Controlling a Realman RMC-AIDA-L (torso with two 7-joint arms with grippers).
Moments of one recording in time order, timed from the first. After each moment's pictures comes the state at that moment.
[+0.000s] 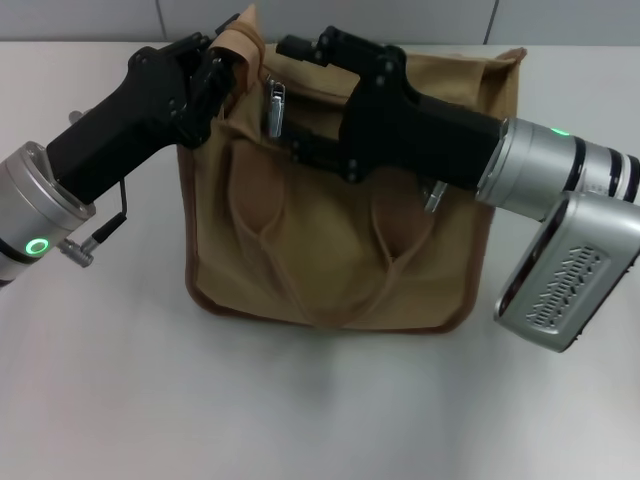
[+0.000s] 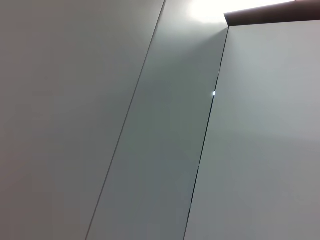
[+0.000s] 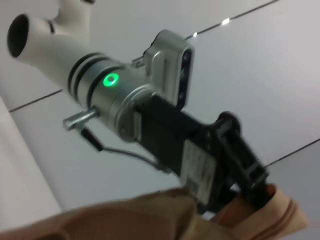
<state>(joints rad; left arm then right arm) -0.56 -2.08 0.57 0.20 1.47 1.78 -1.00 0.87 2.09 -1.15 0.03 -1.10 -1.52 -0.50</state>
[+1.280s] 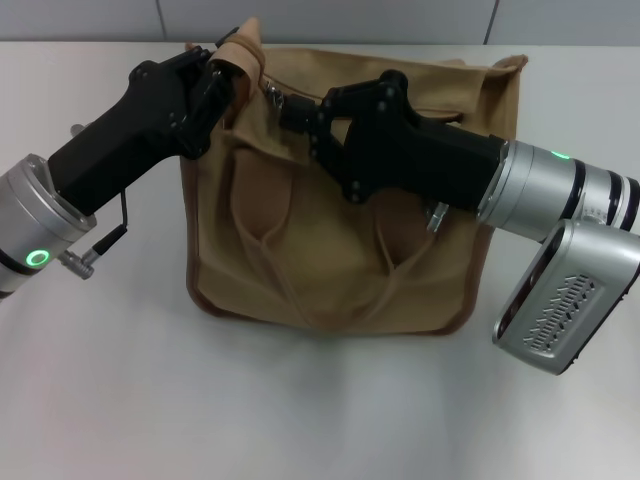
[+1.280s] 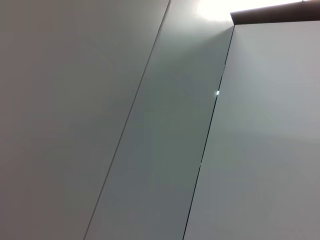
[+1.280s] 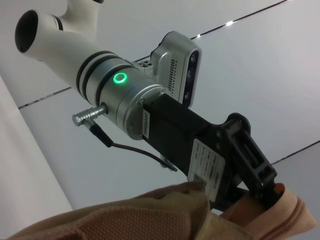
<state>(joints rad) -0.55 -2.08 0.57 0.18 1.47 1.77 -1.00 0.87 2.09 -1.12 0.09 -1.13 -1.52 -0.57</state>
